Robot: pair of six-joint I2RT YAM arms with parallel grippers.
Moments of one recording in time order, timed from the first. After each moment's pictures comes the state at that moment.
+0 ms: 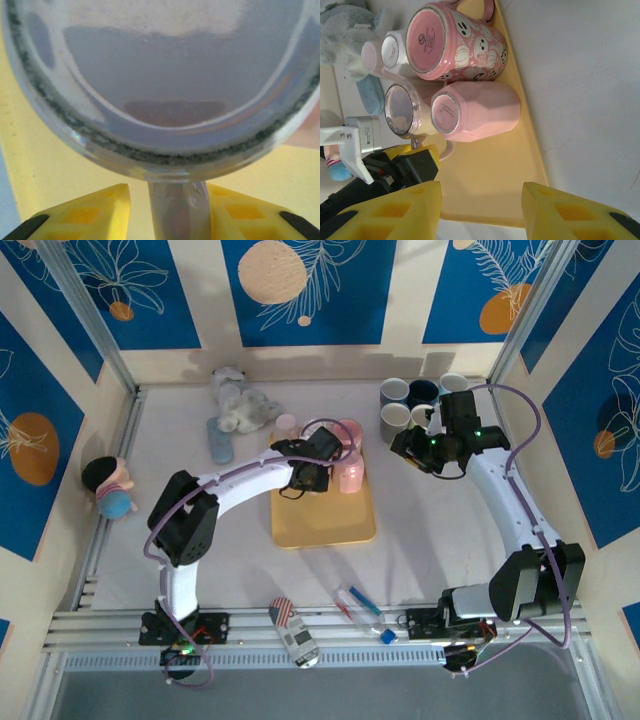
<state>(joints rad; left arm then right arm) -0.79 1.94 1.52 -0.75 -0.23 -0.59 0.12 1.36 1.26 -0.88 -0.41 0.59</state>
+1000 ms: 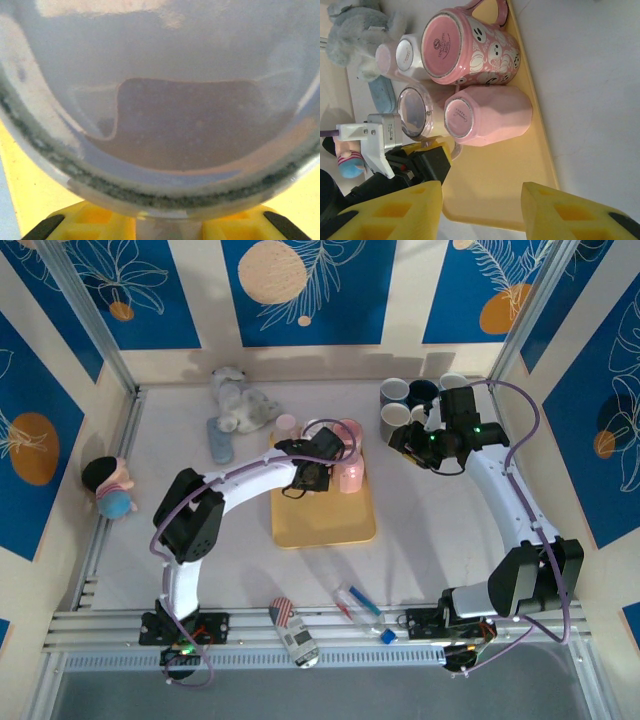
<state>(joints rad) -0.79 1.97 1.53 -0.75 -0.25 -0.59 0.12 1.38 1.29 -0.87 -0.43 0.60</state>
